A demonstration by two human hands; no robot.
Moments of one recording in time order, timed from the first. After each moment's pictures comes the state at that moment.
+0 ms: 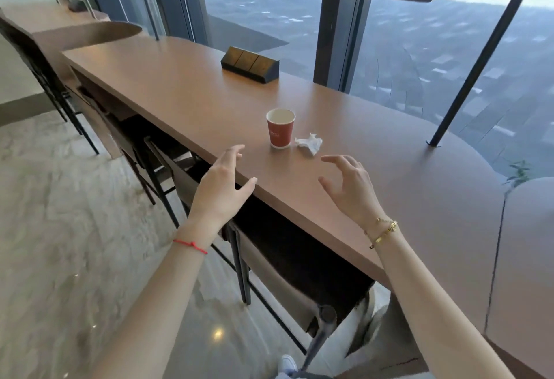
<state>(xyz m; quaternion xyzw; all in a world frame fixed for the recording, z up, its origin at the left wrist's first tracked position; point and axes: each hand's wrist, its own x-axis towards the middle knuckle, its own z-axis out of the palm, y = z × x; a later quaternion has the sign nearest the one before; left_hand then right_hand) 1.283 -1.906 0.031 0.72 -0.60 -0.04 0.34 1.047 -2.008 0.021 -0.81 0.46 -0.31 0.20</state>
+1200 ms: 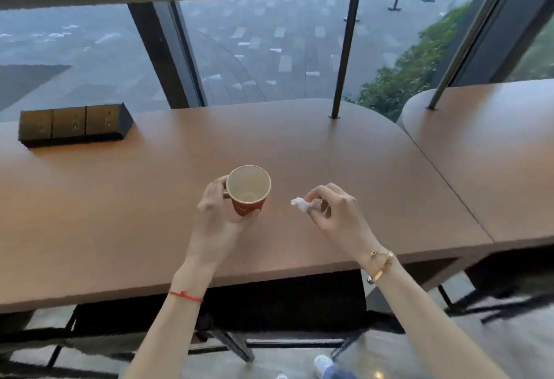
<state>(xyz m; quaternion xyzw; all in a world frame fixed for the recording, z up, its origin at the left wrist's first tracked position) 1.334 -2.094 0.008 0.48 -0.74 -0.28 0.38 1.116 -2.011 0.004 -0.60 0.70 -0.37 0.13</state>
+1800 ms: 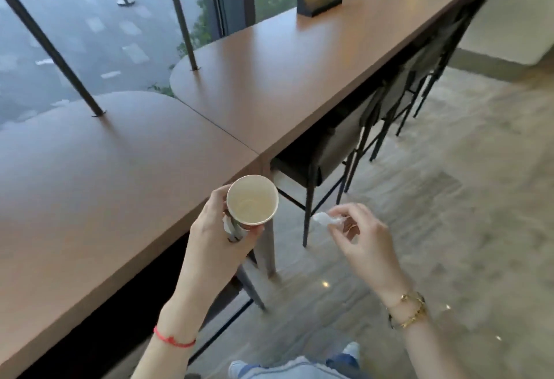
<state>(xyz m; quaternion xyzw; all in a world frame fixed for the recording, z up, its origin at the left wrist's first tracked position) 1.154 -1.882 0.001 0.14 -0.89 -0.38 0.22 1.047 -1.655 -0.018 -0.26 0.86 -0.44 -0.02</state>
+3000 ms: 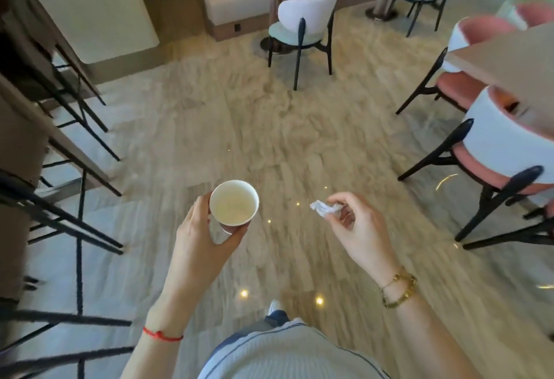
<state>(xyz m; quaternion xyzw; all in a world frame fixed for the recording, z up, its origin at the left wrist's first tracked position) 0.634 -1.222 -0.041 -0.34 -0.84 -0.42 -0.04 0.811 -1.015 -0.047 0.30 0.86 -0.33 -0.26</state>
